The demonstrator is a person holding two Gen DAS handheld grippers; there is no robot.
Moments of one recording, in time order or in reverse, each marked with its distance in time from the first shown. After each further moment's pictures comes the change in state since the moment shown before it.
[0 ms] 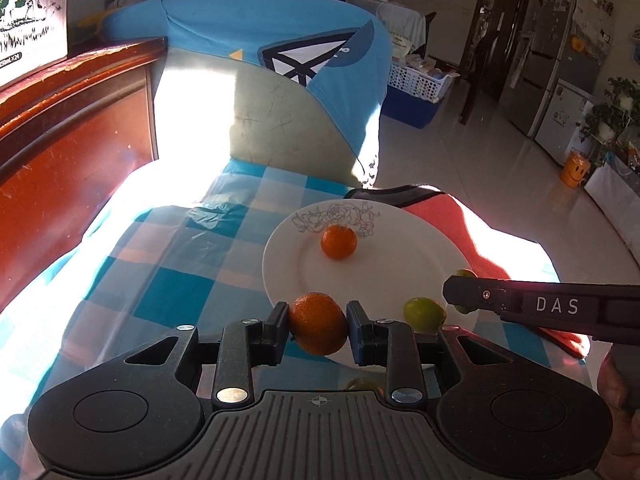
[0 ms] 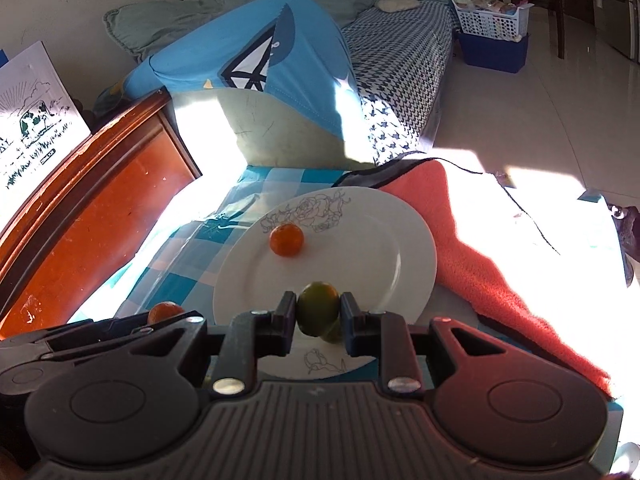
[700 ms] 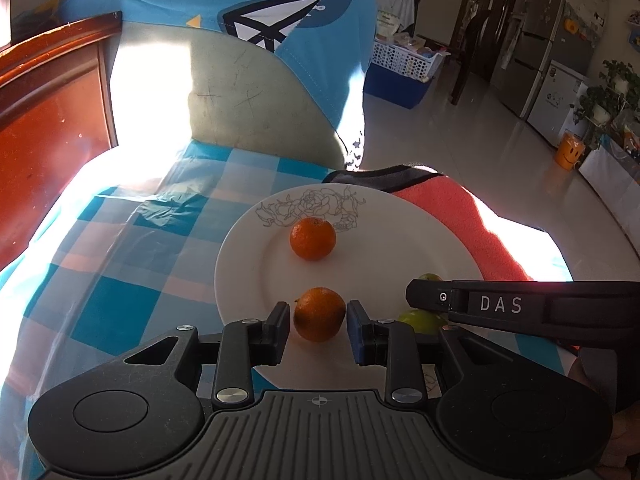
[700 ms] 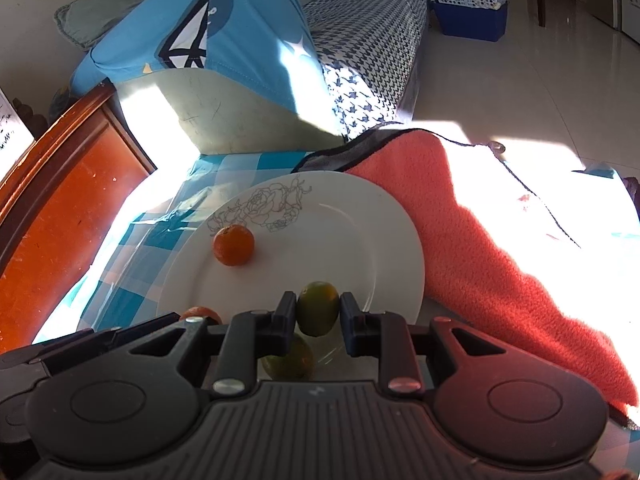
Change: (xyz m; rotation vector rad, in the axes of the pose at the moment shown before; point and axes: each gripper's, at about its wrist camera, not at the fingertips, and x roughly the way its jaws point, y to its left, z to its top) left arm 0.054 -0.013 0.006 0.018 0.054 -0.029; right arm 0.057 -0.026 0.011 0.070 0.067 -0.048
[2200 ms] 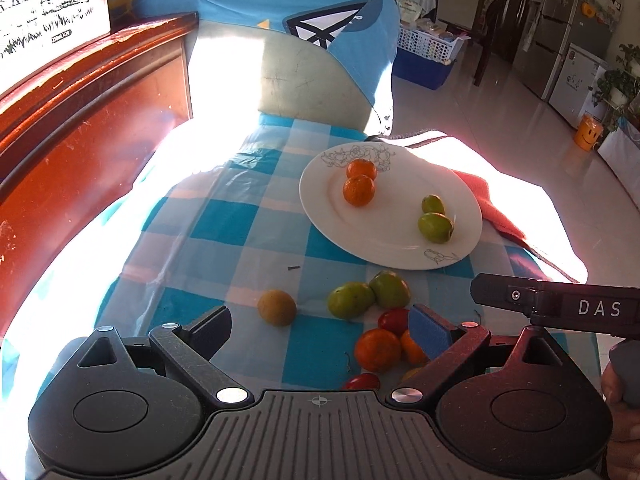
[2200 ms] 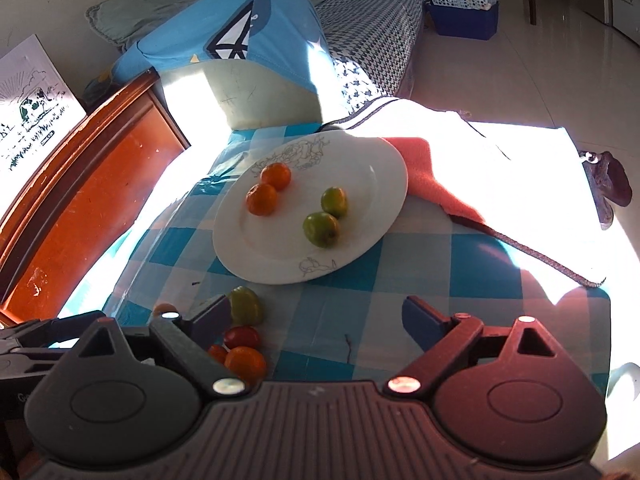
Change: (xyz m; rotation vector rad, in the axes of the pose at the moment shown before) left arm -0.114 0.020 -0.054 -0.010 0.070 0.095; right arm -0.094 0.017 -0.072 0.013 -0.004 0.010
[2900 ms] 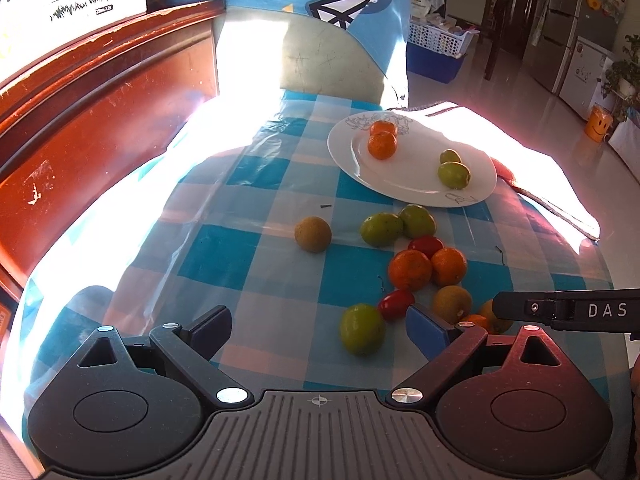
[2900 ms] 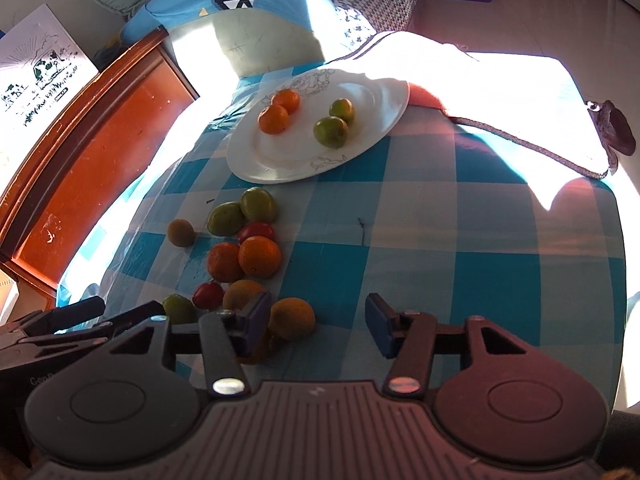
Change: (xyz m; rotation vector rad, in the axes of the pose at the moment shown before) left arm -0.014 0.012 -0.051 0.021 -0.009 0.047; right arm -0.008 0.003 -0.055 0.024 0.096 0.033
